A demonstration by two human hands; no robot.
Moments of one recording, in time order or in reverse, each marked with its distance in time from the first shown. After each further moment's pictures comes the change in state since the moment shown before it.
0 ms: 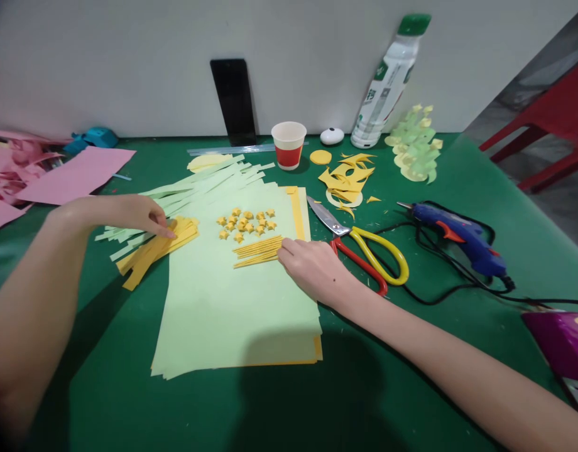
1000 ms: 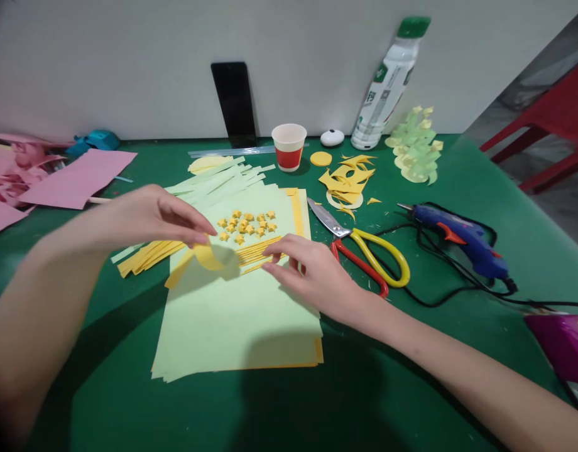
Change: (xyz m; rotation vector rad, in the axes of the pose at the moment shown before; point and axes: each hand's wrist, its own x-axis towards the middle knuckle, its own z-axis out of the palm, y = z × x) left_hand -0.003 0.121 0.037 -0.023 -0.114 -0.206; right_hand 0.004 -0.011 -0.040 0.684 0.027 0.248
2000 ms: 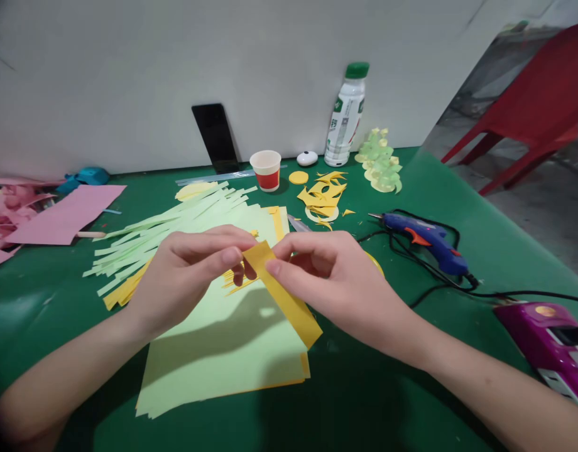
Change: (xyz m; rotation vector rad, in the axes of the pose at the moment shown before) left_hand 0.000 0.078 0.071 -0.888 0.122 0.488; right_hand -0.016 -0.033 -0.061 0.649 0.112 0.257
